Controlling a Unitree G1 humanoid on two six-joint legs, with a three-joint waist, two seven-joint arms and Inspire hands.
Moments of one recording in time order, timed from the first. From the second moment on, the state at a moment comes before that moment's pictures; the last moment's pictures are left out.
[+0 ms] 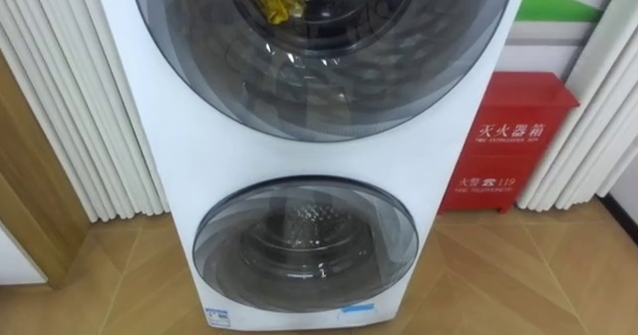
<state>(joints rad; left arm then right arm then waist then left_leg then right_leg) 0.21 0.14 0.08 1.13 0.45 0.11 0.12 0.08 -0.20 0.01 1.11 0.30 0.05 0.08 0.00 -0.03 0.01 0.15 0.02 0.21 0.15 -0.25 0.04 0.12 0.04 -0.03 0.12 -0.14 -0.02</state>
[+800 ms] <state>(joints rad) 0.18 0.21 0.10 1.07 0.45 0.13 0.13 -0.39 -0.37 -0.10 0.42 0.43 0.03 -0.13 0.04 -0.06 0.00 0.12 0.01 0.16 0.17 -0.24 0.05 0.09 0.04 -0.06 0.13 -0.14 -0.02</state>
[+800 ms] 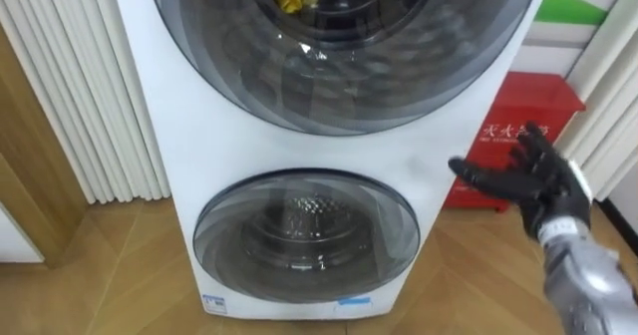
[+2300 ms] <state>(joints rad) 0.17 0.23 0.00 1.02 0.47 0.21 0.12 -0.53 -0.40 0.13 0.15 0.39 0.17 -0.23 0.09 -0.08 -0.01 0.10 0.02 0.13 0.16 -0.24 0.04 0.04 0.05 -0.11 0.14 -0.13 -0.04</state>
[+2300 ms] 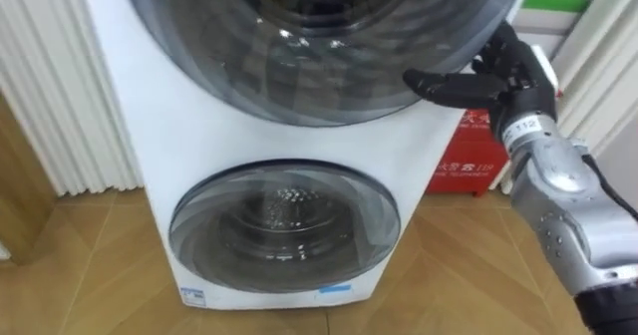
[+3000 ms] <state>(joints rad) 0.17 0.24 -0.10 1.04 0.46 0.15 0.12 -0.20 -0.34 0.14 -0.26 0.38 0.13 -0.16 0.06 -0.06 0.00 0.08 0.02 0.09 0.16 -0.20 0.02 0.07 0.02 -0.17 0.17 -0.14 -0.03</state>
